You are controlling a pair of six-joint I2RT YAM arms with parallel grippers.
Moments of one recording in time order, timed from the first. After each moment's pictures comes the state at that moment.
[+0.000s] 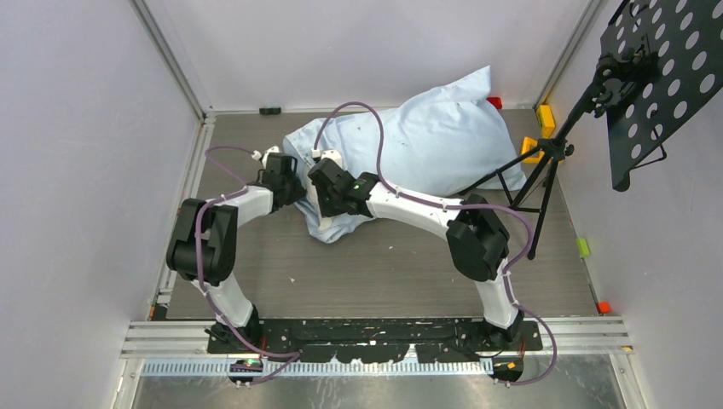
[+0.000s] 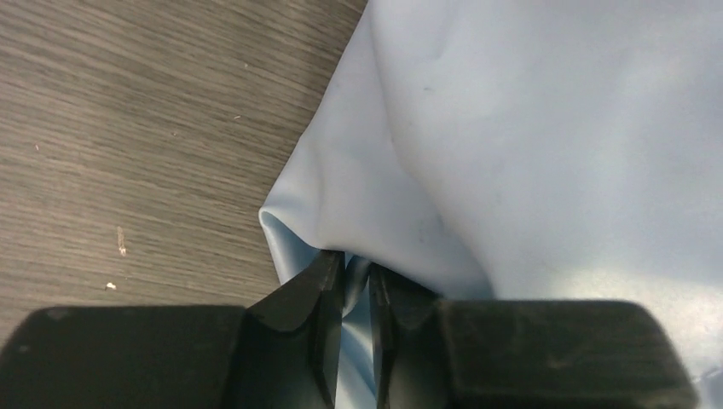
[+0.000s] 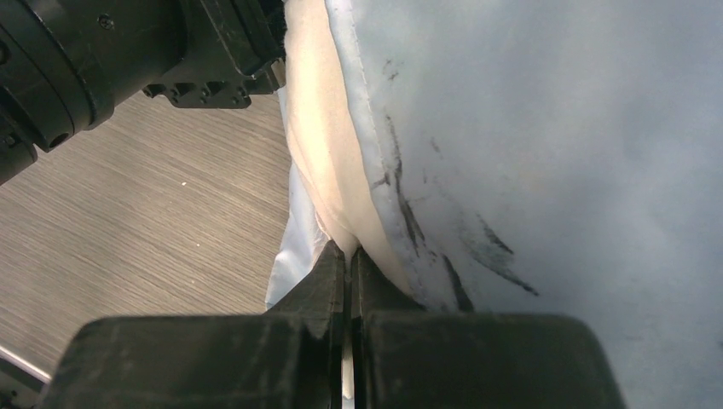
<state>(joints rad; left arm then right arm) -0.23 1.73 0.94 -0.02 -0.12 -0.65 0.97 2.04 1.69 -0.48 0.22 0.55</state>
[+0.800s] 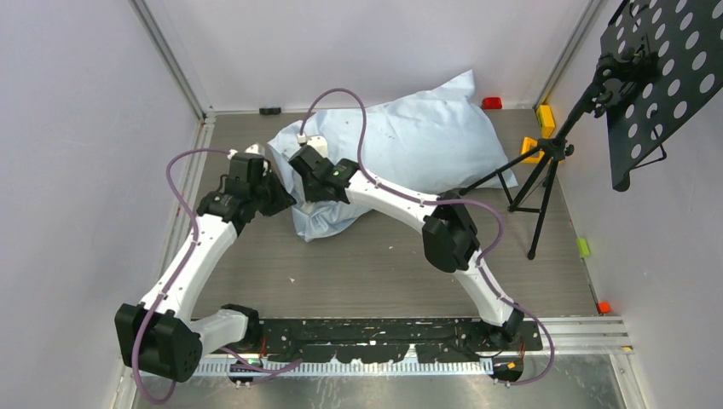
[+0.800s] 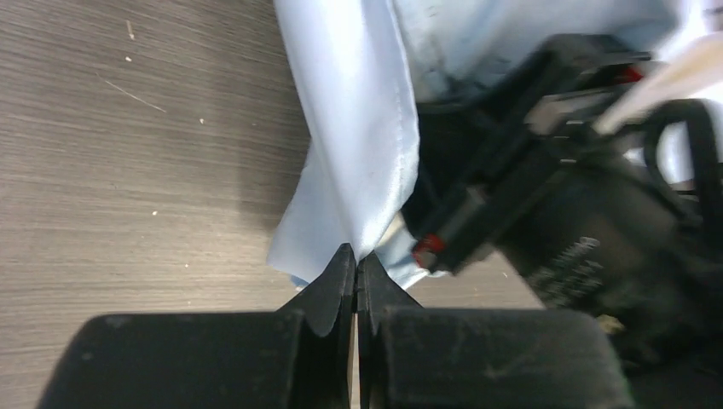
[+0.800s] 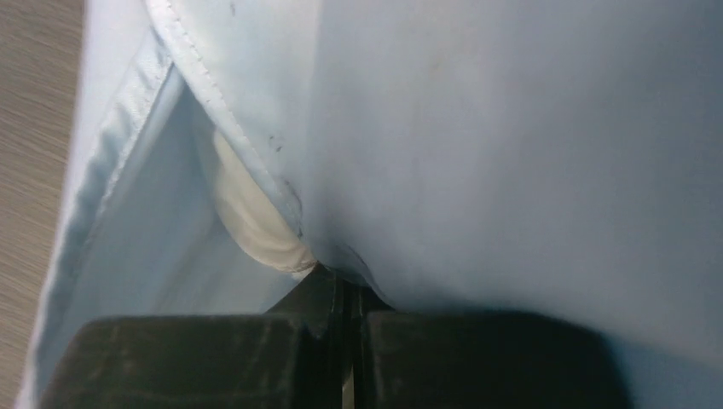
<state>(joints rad) -0.25 1.13 0.97 -0.59 0.06 -0.65 0.95 2.27 2.09 -0.65 0.32 0.57</state>
